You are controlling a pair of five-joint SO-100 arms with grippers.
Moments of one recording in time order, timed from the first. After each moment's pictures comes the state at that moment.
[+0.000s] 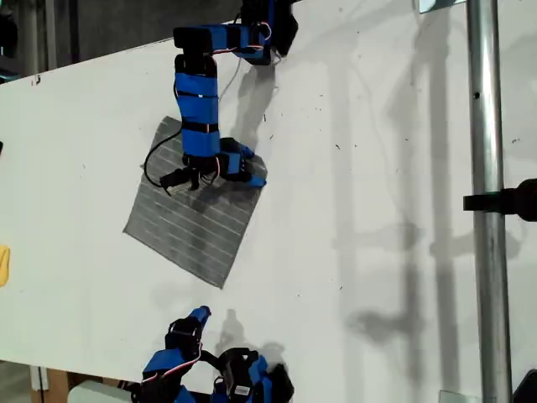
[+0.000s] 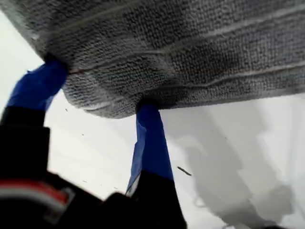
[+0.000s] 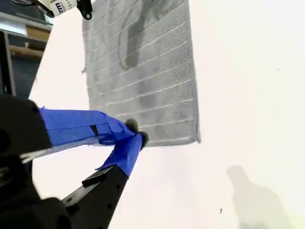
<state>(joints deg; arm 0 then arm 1) -29.1 130.3 106.8 86.3 -57.6 13.2 64.3 84.4 78.6 58.1</state>
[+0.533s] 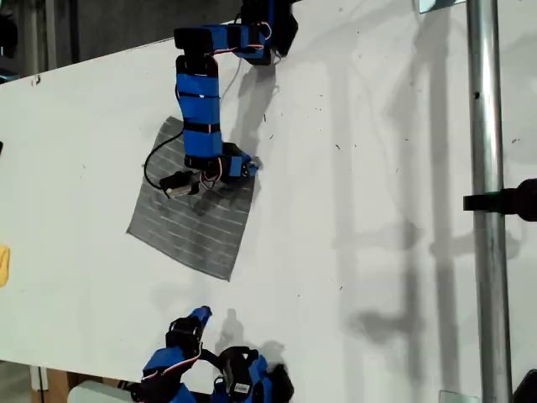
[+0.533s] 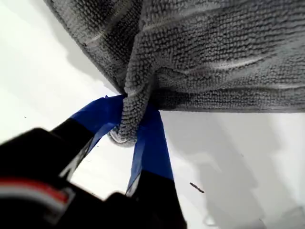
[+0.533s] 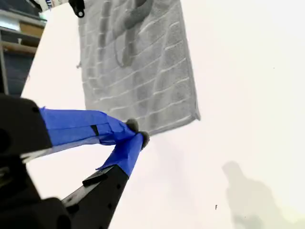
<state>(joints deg) -29.1 128.4 106.0 87.0 -58.1 13.0 63.9 83.5 78.4 59.5</state>
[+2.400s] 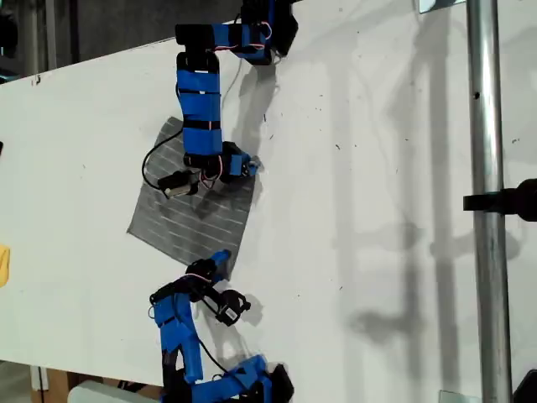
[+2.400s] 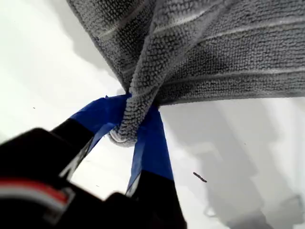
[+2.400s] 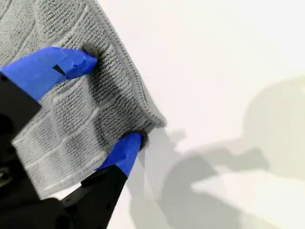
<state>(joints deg) -36.7 69.4 92.4 66.7 -38.1 10.5 67.0 82.6 79.4 60.0</state>
